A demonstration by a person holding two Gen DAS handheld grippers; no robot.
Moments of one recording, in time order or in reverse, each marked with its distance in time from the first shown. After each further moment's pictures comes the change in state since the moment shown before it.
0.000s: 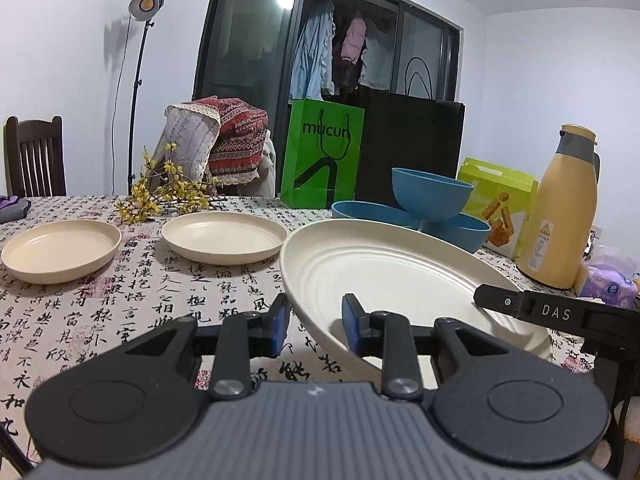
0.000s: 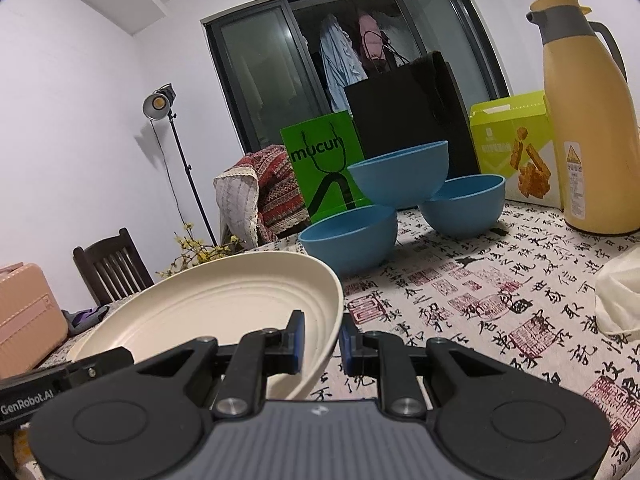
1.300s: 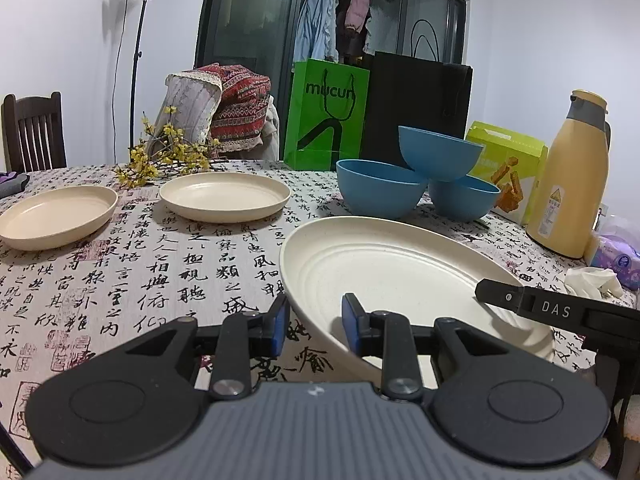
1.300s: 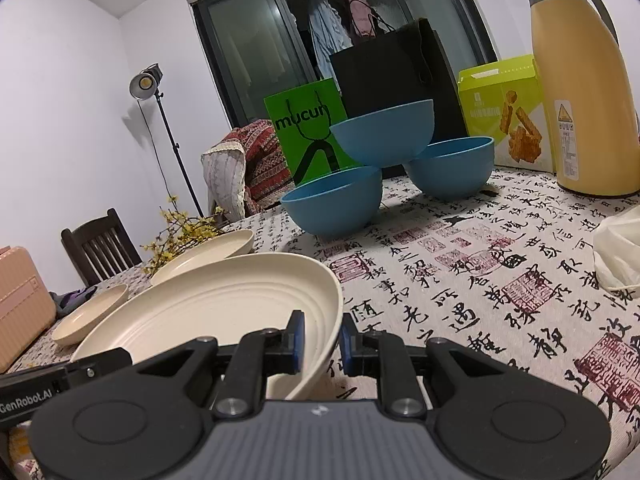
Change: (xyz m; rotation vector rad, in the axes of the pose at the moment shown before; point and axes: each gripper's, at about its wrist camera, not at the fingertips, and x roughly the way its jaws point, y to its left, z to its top) left arm 0.017 -0.001 -0.019 0.005 0.099 0.018; right arm 0.016 -0.014 -0.020 0.018 0.074 -0.025
